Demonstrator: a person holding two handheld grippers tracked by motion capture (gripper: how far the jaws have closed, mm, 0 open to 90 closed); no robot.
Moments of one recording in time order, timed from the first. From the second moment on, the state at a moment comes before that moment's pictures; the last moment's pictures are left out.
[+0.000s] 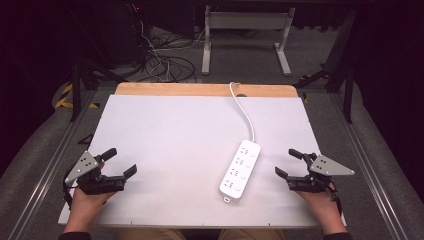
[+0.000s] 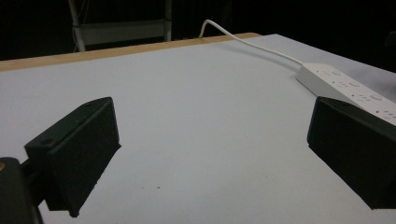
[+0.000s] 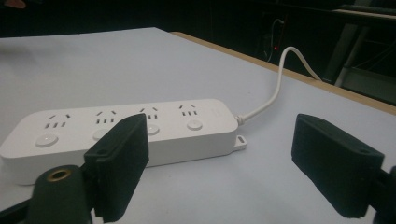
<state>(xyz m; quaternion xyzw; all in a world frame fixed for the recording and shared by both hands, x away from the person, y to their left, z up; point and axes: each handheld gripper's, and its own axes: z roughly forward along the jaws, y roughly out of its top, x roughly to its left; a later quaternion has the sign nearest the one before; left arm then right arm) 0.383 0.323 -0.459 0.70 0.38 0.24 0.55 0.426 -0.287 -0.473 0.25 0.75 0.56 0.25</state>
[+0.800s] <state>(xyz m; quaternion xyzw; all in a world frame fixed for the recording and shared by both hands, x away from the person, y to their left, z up) 0.384 0.322 -0.459 0.70 0.38 0.24 0.55 0.420 -0.289 -0.462 0.24 0.73 0.58 0.27</state>
